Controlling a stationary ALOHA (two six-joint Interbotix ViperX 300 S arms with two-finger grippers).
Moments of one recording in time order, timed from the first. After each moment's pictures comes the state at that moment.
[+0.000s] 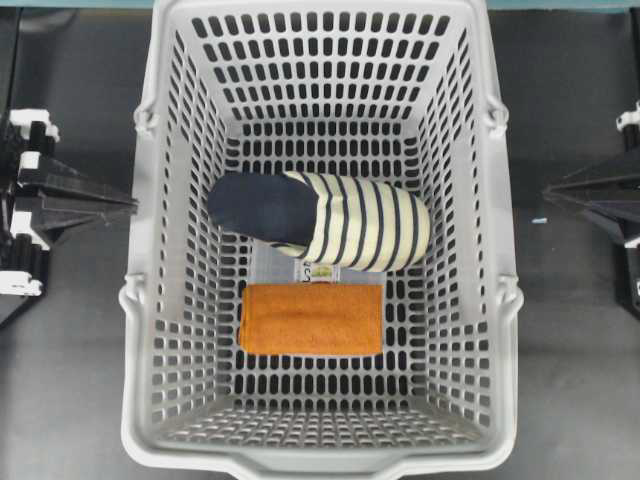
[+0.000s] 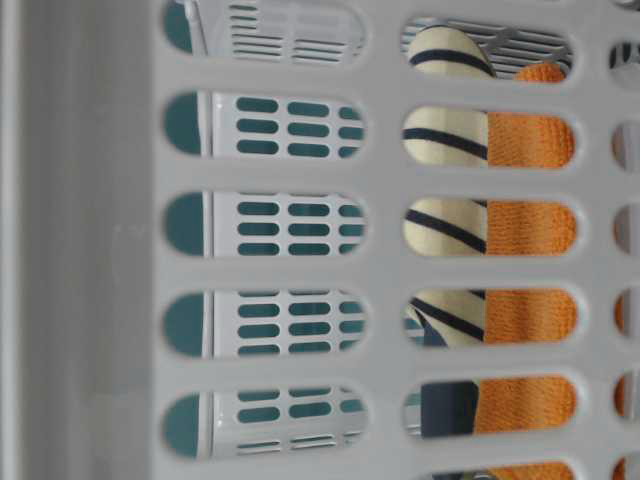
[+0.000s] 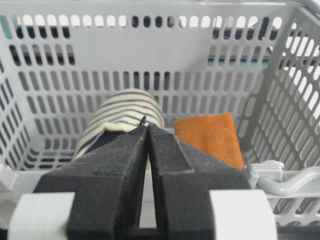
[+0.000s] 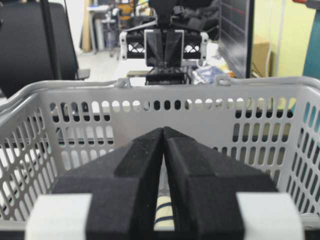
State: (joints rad) left arm 0.00 -0.96 1.17 0.00 -0.29 0.00; right arm 0.00 -0.97 1.18 0.00 -0.29 0.00
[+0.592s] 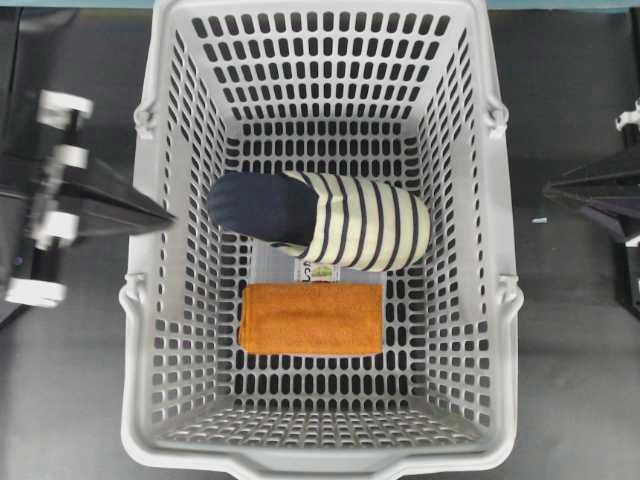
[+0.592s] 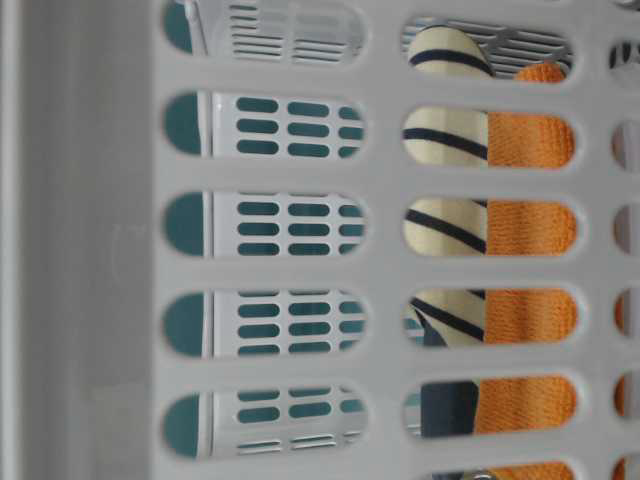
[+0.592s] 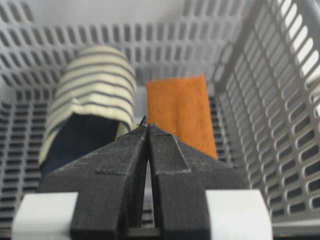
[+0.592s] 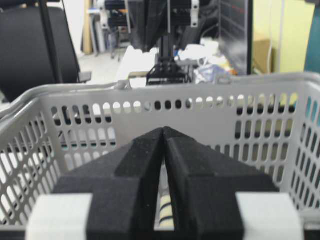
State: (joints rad) left arm -0.08 -0.69 0.66 0.04 0.37 -0.05; right arm 0.00 -0.97 1.18 0.02 -0.27 0.04
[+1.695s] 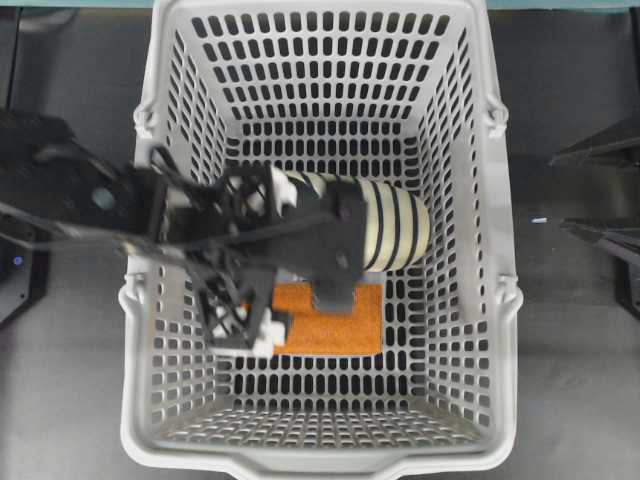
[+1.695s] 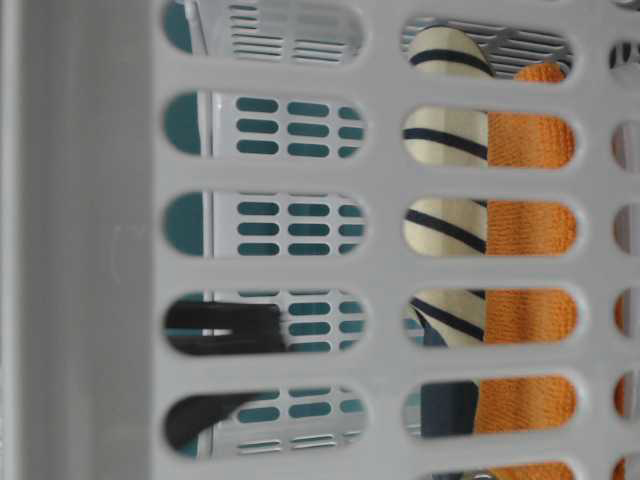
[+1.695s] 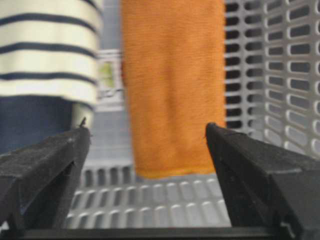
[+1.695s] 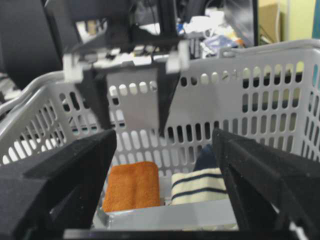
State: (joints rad) left arm -0.14 -0.02 0.13 0.04 0.92 -0.07; right arm 0.00 -1.04 1.15 0.02 -0.12 0.10
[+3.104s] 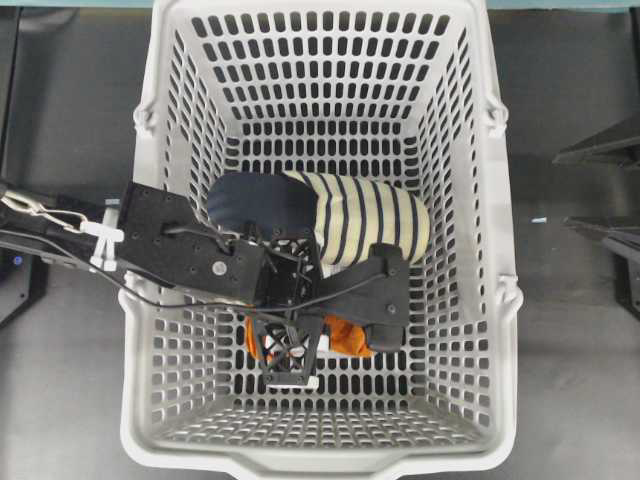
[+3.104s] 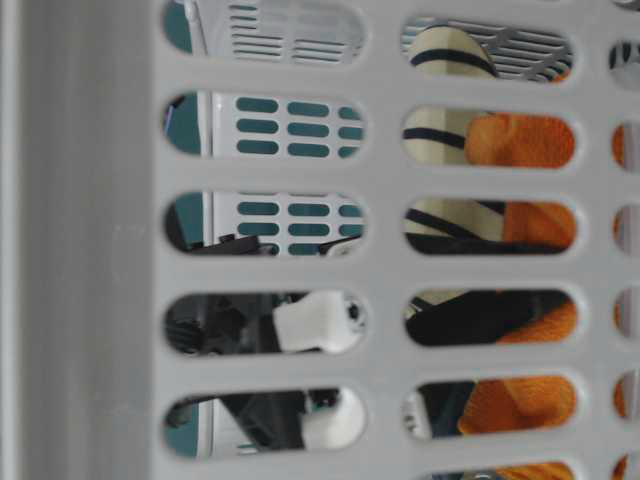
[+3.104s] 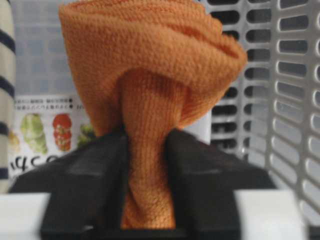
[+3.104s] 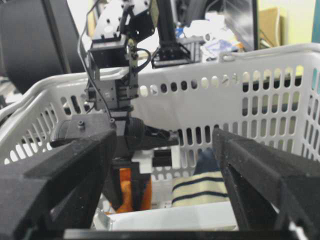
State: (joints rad) left arm -0.16 0.19 0.14 0.04 0.83 -0.15; right arm 0.00 -1.06 1.15 0.02 -0.12 0.10
